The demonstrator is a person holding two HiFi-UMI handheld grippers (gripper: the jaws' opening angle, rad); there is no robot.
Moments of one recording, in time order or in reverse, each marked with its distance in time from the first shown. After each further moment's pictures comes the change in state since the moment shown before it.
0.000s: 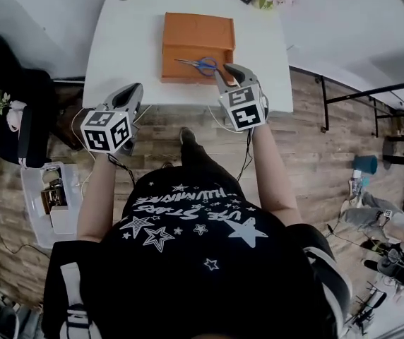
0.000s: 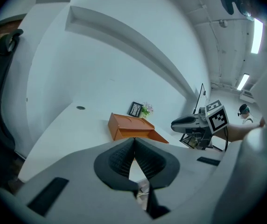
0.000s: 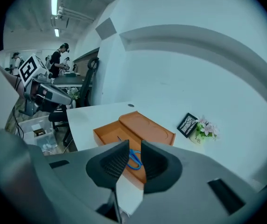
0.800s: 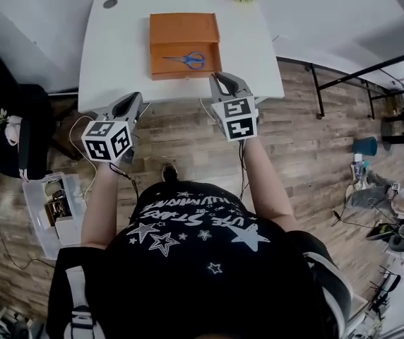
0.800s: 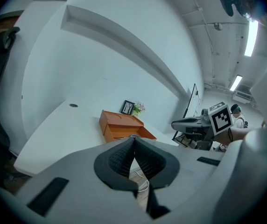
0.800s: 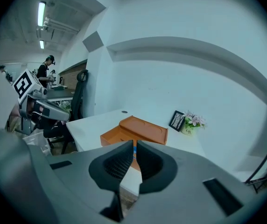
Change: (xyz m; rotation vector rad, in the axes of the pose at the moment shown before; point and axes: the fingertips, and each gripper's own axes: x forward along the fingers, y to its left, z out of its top) left arm -0.033 -0.047 -0.019 0.014 0.009 -0.070; right arm -0.073 0.027 -0.013 0.180 -0.087 -0.099
